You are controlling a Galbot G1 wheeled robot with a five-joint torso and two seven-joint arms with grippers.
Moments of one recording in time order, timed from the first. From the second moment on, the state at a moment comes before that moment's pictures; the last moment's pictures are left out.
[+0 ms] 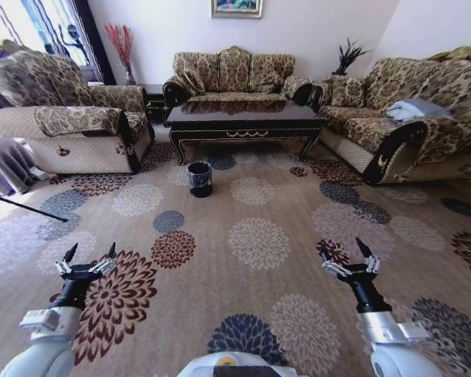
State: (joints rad) left arm 1.90 -1.05 -0.95 -2.19 -0.48 -0.18 -0.15; right arm -1.85 1.22 0.87 2.19 0.36 0.37 -0.08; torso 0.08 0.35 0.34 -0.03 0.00
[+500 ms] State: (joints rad) left arm 1.90 -1.05 -0.95 -2.19 -0.48 -0.18 -0.15; right arm -1.85 1.22 0.87 2.19 0.36 0.37 -0.08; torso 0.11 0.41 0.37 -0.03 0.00
